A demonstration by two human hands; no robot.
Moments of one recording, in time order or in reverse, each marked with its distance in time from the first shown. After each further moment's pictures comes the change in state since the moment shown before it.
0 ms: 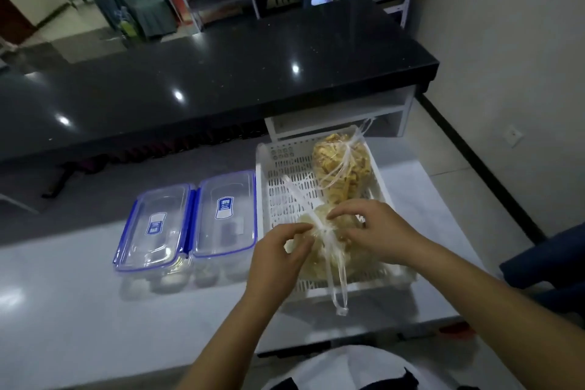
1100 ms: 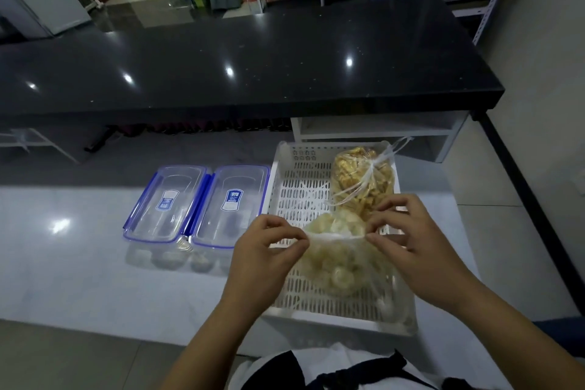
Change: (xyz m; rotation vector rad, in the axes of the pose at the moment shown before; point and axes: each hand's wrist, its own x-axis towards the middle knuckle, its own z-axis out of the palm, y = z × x) left_hand 0.006 0.046 -0.006 -0.063 0.200 -0.142; right_hand 0.002 0.017 -0.051 0.152 0.088 -0.229
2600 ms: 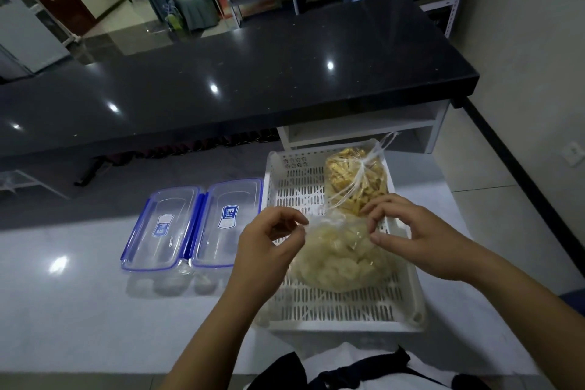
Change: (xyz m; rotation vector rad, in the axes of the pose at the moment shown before) left_hand 0.026 0.014 0.001 -0.064 -0.071 0.089; right_hand 0.014 0.018 -0.017 -0.018 -0.224 0.017
